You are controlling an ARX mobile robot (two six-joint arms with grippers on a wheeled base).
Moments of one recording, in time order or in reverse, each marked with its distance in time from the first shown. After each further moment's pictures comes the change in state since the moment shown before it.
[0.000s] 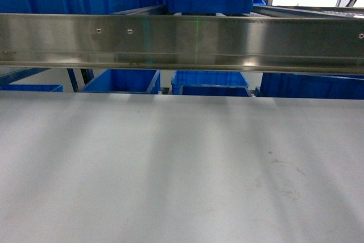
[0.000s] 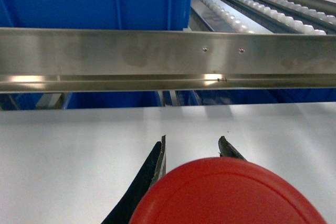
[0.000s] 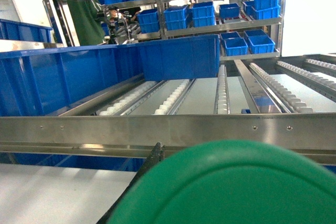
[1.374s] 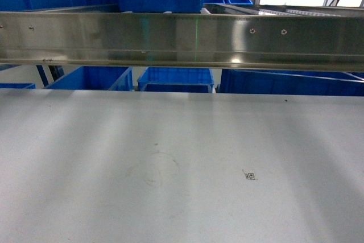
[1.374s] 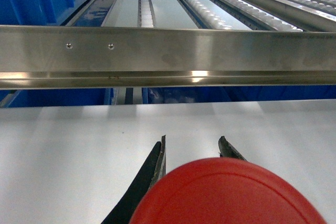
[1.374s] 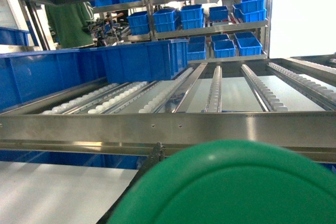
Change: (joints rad) left arm -0.002 -0.005 0.002 0.000 0.002 -0.003; right arm 0.000 -0.001 0.000 0.005 -0.002 -0.003
